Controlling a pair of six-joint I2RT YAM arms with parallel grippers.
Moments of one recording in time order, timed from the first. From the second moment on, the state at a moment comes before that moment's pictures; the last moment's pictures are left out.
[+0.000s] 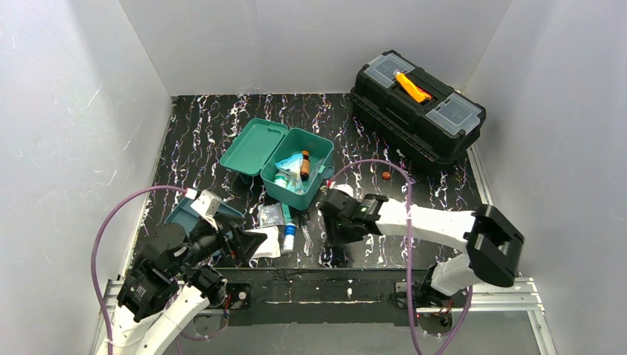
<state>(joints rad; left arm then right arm) -0.60 0.19 0.73 -0.78 0.21 -0.36 1.08 1.41 0.92 -0.69 0.13 0.81</state>
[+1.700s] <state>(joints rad) -0.60 0.20 0.73 -0.78 0.20 -0.36 1.23 1.84 1.19 -0.39 0.14 1.15</state>
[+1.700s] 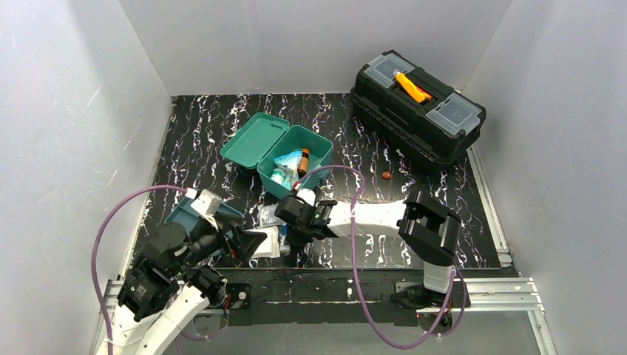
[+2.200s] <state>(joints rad) -0.60 0.21 0.73 -0.79 0.20 -0.36 1.23 1.65 1.08 -0.42 0.14 1.11</state>
